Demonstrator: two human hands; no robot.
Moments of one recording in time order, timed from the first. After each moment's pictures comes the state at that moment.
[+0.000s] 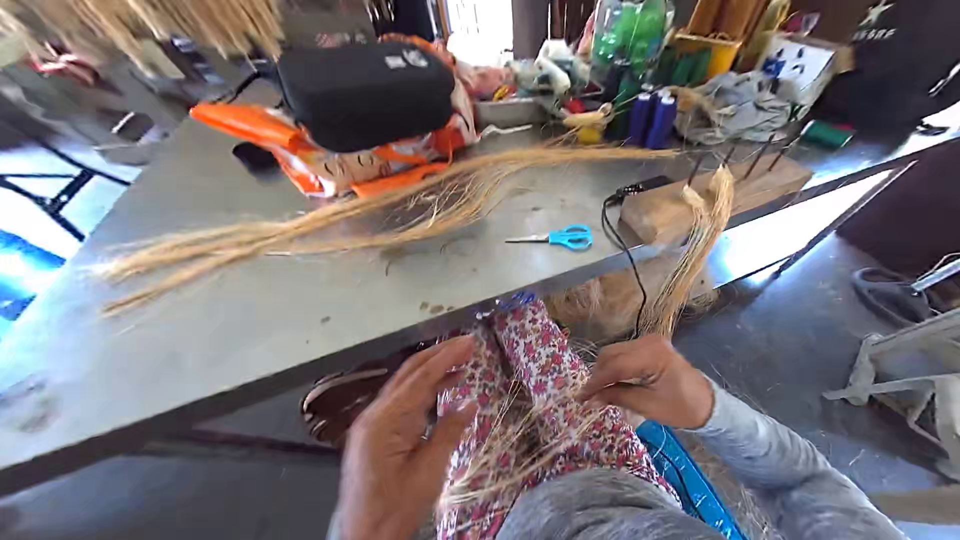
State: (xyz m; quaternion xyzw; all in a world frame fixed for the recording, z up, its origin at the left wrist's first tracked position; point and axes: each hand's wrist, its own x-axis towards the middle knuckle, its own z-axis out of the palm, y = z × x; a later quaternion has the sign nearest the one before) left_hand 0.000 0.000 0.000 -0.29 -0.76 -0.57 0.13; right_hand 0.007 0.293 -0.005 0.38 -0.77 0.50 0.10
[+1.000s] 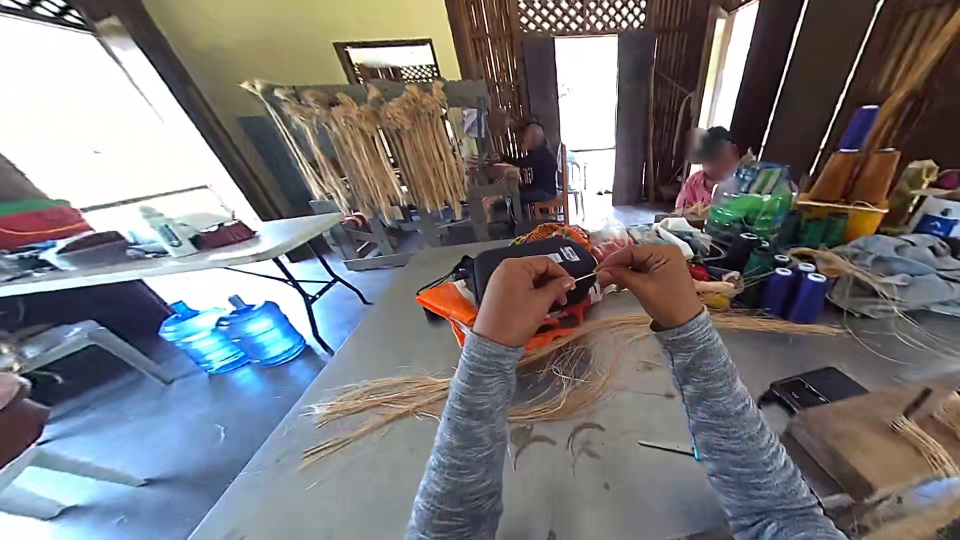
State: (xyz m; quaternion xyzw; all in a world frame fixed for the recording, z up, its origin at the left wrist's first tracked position) left_hand -0.300 -0.014 0.179 -0.25 -0.82 -0.46 0.22; right_hand -0.338 0.193 0.155 0.36 -0.68 0.57 0.28
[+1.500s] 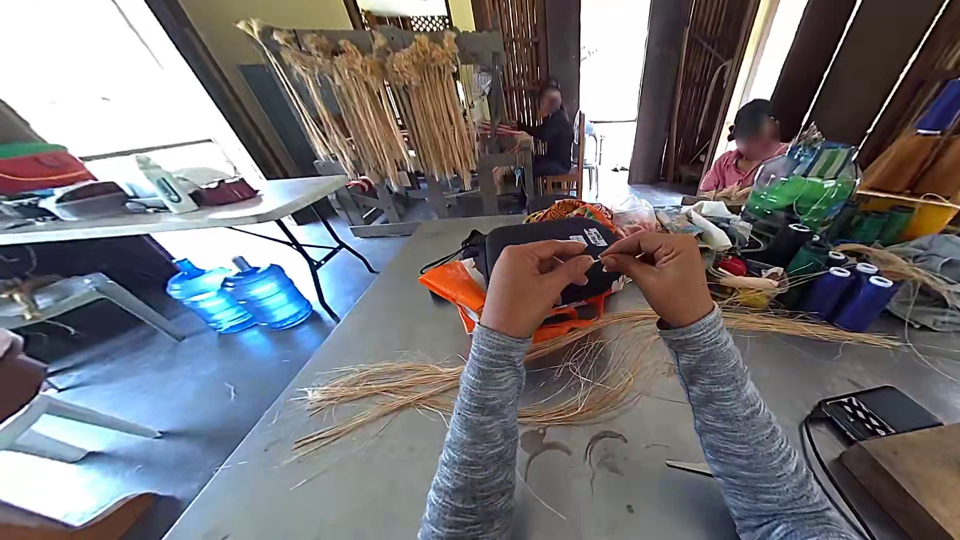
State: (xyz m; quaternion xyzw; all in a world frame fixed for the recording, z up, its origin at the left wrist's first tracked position) left_hand -0.342 -0.032 0.157 -0.21 -0.78 -0.55 0.21; right_hand -0.379 0.165 0.139 0.35 -0.72 0.49 0.34
